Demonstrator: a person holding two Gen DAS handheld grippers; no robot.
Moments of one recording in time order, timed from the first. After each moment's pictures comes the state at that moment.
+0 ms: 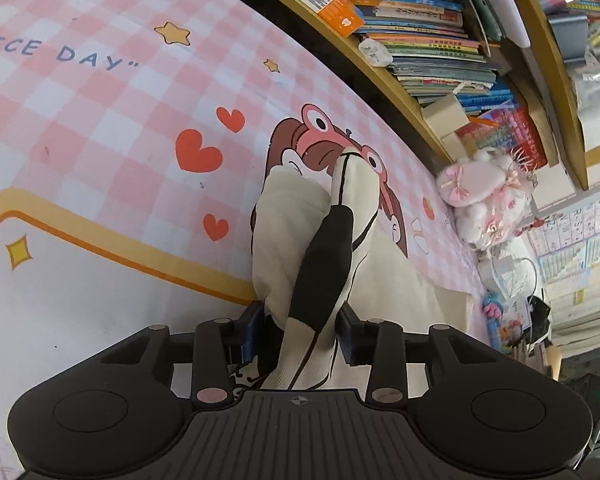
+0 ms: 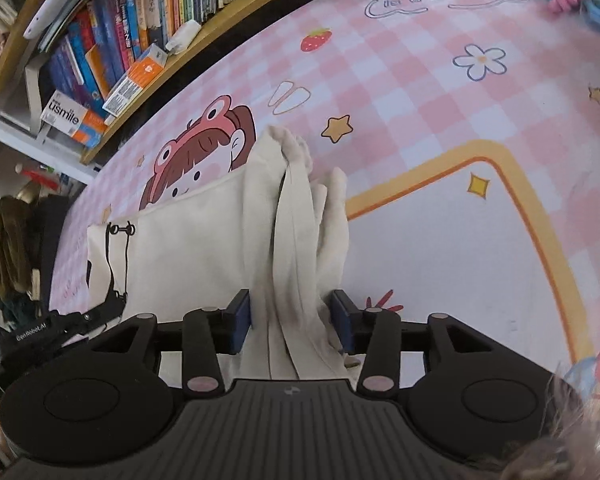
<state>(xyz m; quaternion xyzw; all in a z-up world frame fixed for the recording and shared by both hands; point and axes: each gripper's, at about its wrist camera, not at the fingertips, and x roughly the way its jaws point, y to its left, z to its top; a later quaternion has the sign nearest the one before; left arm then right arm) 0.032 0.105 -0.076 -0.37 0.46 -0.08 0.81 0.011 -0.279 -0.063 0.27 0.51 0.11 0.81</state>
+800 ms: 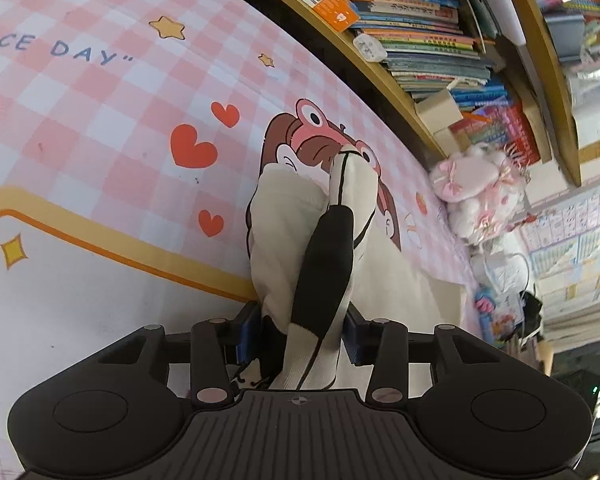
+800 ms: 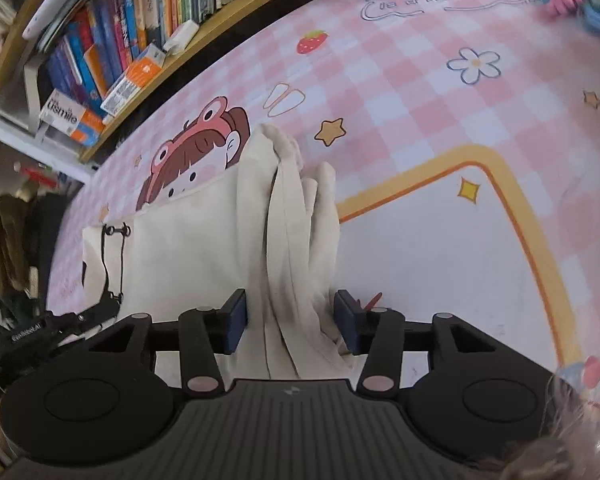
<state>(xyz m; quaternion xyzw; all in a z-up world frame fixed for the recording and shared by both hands) 0.033 0.106 -0.078 -0.38 0.46 -0.09 0.80 0.009 -0.285 -0.063 0.27 0.51 0.11 0.81</state>
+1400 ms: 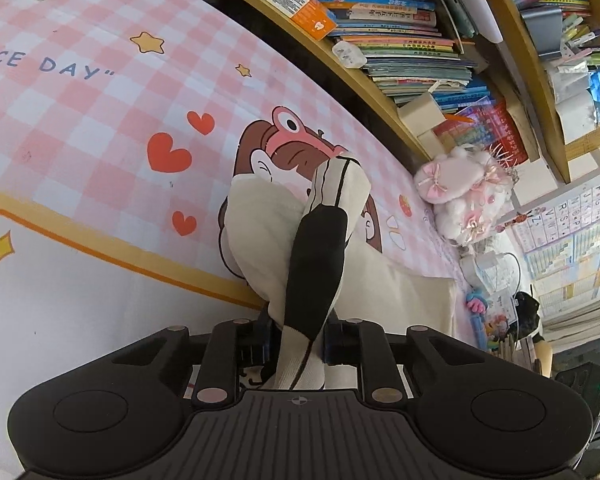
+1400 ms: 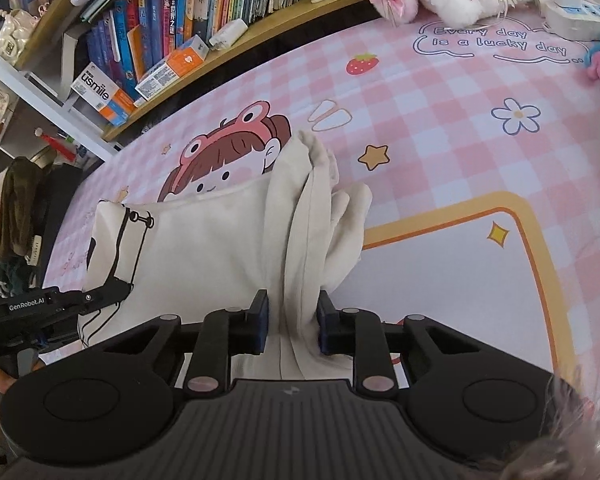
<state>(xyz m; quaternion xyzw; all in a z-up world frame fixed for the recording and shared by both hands) 0.022 0.091 -0.060 -0.37 0.44 -0.09 0.82 0.006 -0.268 -0.047 0.21 0.49 0.15 0.83</state>
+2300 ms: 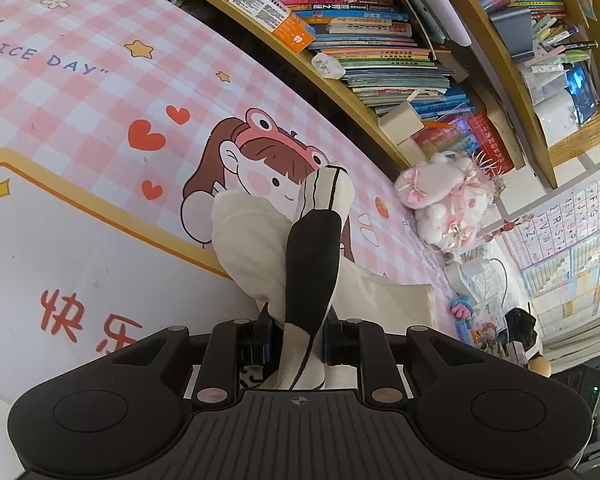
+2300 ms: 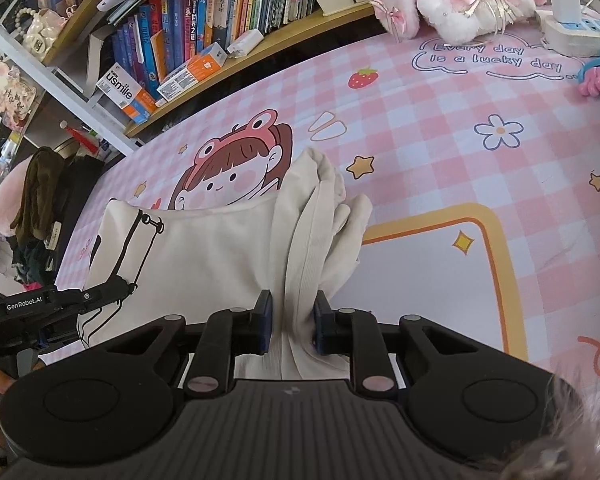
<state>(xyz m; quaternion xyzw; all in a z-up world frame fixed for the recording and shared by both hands) -0.010 0.049 -0.034 -0.37 0.41 -0.06 0.83 -0.008 -0.303 -0.037 0.20 0.47 0.19 0.84</state>
